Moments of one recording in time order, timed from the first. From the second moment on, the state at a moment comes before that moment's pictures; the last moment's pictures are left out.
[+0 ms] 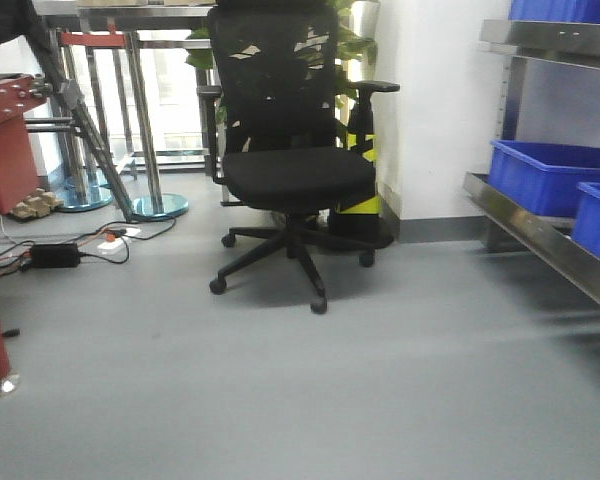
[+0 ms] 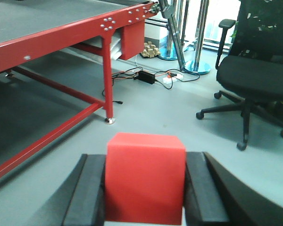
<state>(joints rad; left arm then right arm) -0.09 -0.01 0.03 -0.10 0.03 0.06 0.64 0.40 -0.56 -0.04 0.39 0.06</state>
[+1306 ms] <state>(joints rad) -0.09 -0.01 0.03 -0.10 0.03 0.06 0.64 0.40 -0.56 -0.04 0.39 0.06</state>
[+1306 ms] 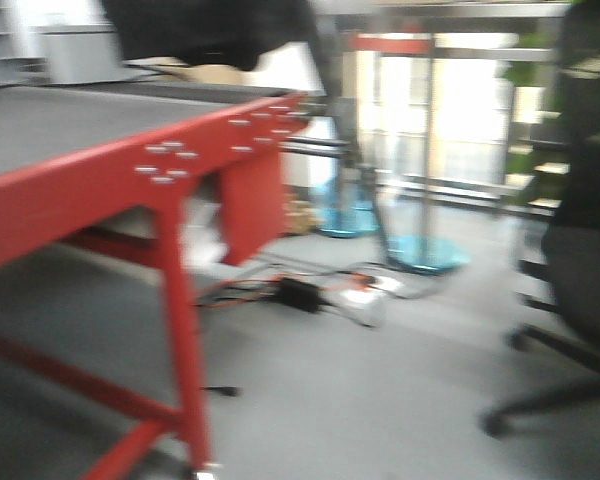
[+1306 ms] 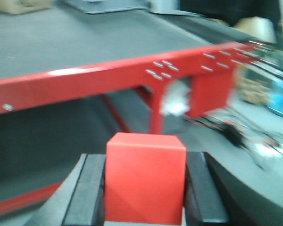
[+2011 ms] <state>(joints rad) -0.09 -0.01 0.03 -0.10 0.03 0.06 0.64 0.40 -0.56 -0.04 0.39 0.06</state>
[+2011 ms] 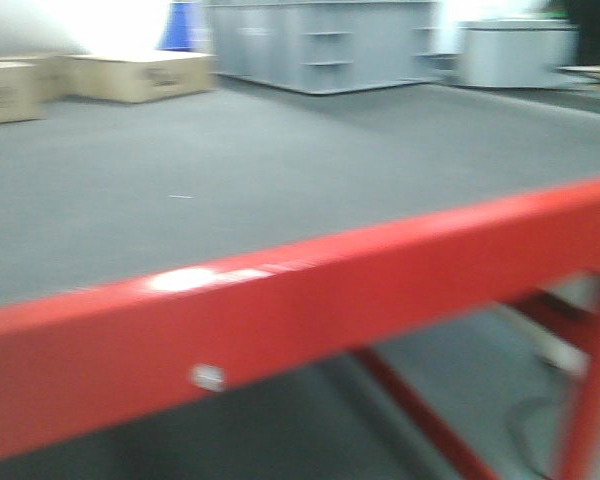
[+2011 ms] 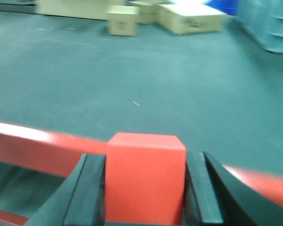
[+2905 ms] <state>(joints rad) -0.09 -0.01 0.03 -0.10 0.03 0.06 0.64 0.40 -0.56 -0.04 0.39 0.06</state>
